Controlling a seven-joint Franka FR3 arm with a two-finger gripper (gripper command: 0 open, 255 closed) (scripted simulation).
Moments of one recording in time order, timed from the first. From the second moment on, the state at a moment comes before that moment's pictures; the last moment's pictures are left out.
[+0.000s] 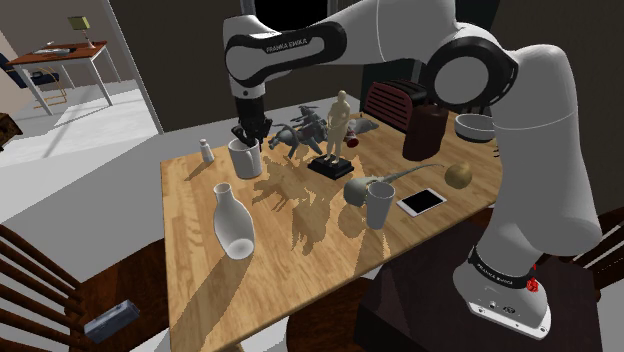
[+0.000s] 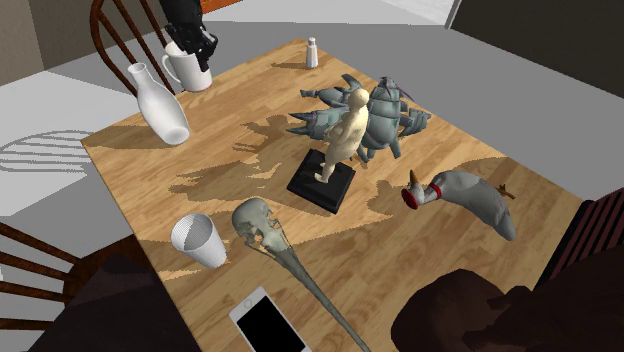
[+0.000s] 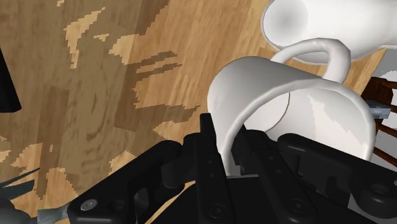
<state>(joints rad) 0.30 0.48 -0.09 -1.32 0.10 1.82 0.25</state>
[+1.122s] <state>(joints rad) 0.30 0.53 -0.08 -1.48 0.11 2.02 0.23</state>
